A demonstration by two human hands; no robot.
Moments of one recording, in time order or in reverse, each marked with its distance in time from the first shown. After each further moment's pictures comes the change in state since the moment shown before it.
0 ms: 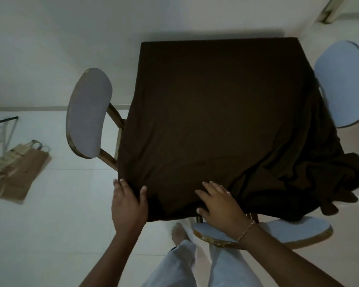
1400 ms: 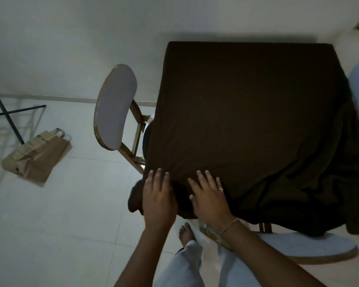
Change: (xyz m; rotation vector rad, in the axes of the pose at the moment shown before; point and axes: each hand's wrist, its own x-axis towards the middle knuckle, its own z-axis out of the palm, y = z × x) left_hand -0.018 0.021 0.007 0.069 0.075 0.343; right_hand 0.050 -0.057 0.025 -0.043 0.114 -0.006
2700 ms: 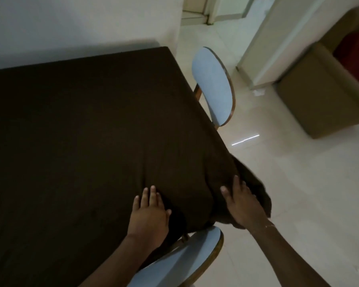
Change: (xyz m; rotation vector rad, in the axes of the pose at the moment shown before) left_hand 0.036 0.299 0.131 0.371 -0.667 0.657; right_hand -0.187 0.378 -0.094 0.260 0.083 0.979
